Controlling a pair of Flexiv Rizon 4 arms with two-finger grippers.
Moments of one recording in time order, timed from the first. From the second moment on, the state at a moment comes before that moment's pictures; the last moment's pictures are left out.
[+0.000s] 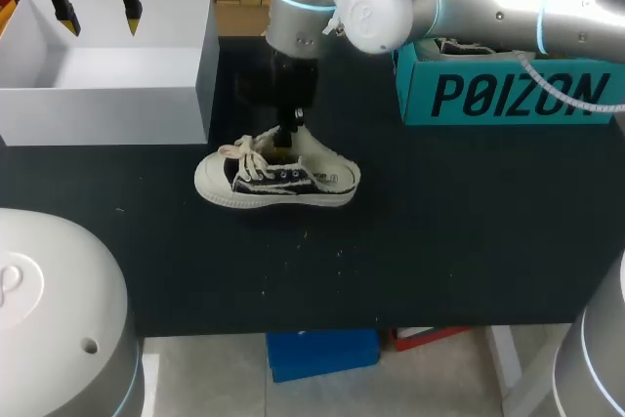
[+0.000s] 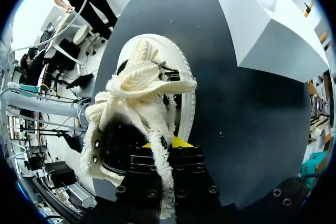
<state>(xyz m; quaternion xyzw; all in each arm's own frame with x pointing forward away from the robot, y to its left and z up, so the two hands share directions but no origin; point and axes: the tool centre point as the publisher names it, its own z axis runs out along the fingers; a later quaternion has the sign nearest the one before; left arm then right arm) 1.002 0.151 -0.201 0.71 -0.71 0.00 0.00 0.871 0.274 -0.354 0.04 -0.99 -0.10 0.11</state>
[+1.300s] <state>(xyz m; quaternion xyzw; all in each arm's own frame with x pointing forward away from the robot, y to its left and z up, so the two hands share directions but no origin) 1.002 0.151 -0.201 0.71 -0.71 0.00 0.00 0.888 0.273 -0.320 -0.02 -1.00 -0.06 0.06</state>
